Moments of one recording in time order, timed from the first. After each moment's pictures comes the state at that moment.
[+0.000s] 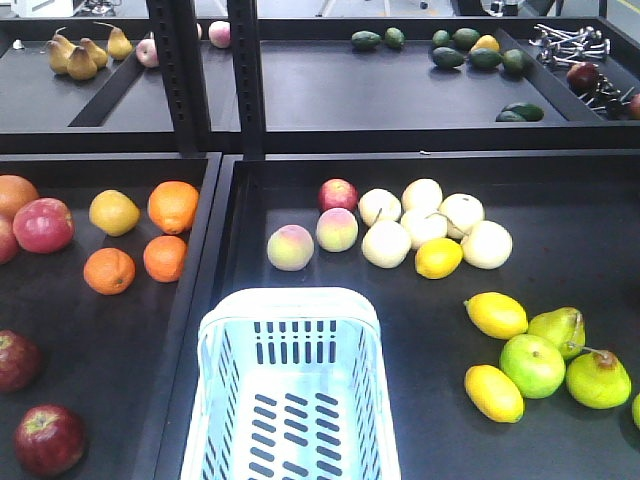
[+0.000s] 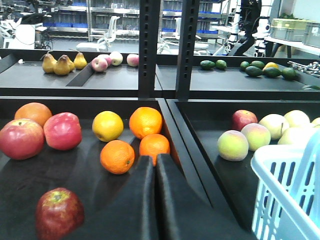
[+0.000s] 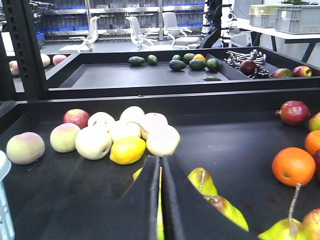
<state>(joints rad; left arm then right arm) -0.08 -0.01 0.03 0.14 0.14 -0.23 -0.04 -0.01 0.03 0.00 0.14 -0.01</state>
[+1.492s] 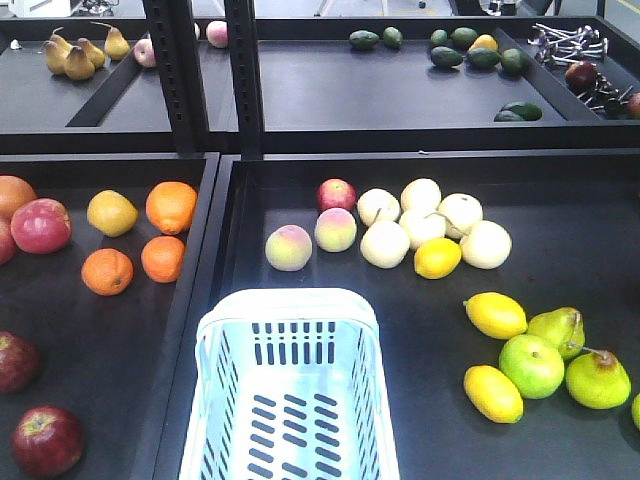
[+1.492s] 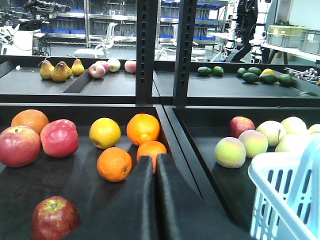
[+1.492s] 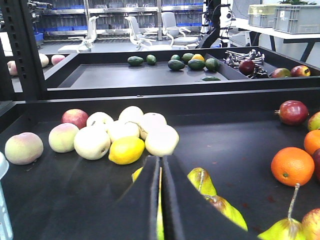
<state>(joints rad) -0.08 -0.01 0.02 0.14 0.12 -0.23 -0.04 -0.01 0.03 0.00 0.14 -0.01</state>
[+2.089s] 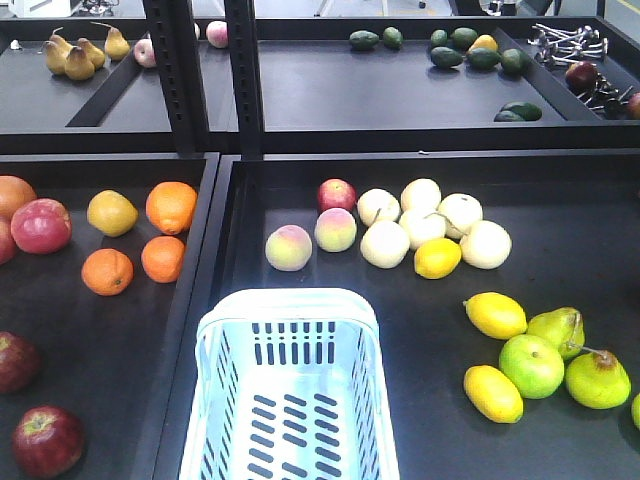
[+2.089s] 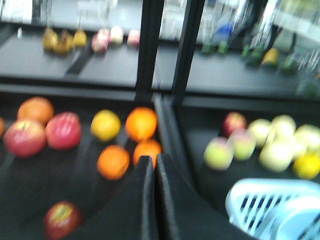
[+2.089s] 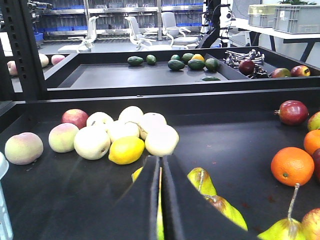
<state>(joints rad) -0.08 0.46 -0.68 0.02 0.61 -0.16 -0.04 -0.01 0.03 0.00 0.14 -0.01</state>
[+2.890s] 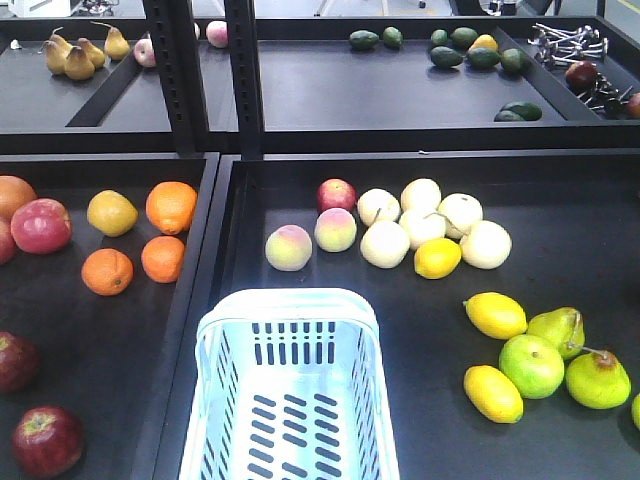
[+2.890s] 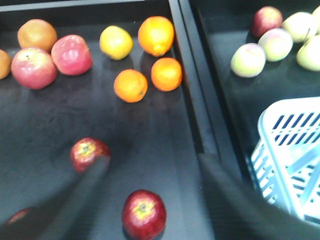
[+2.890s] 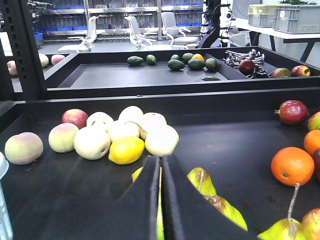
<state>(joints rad) -0.08 0.78 -0.86 0.04 0.84 -0.04 -0.04 -0.01 0.03 0.00 0.14 -0.01</state>
